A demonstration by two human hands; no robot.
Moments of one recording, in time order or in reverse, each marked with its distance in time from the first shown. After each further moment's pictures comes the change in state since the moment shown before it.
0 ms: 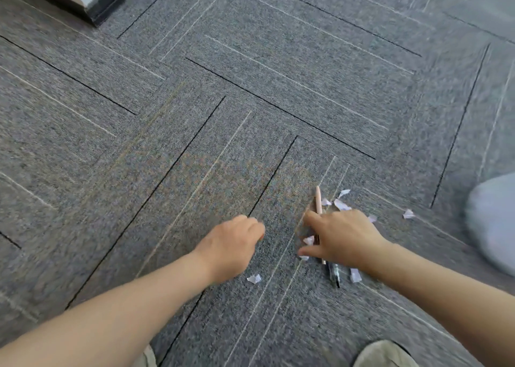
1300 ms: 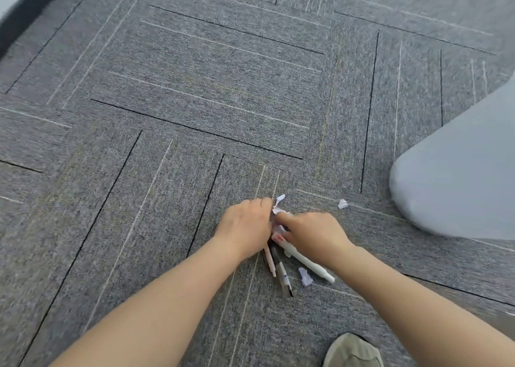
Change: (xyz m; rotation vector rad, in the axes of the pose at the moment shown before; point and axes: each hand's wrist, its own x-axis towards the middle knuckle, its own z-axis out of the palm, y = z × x) left_hand 0.140 0.082 -0.006 0.137 -0.053 -0.029; right_hand -0.028 0.048 0.031 0.175 0.228 0.234
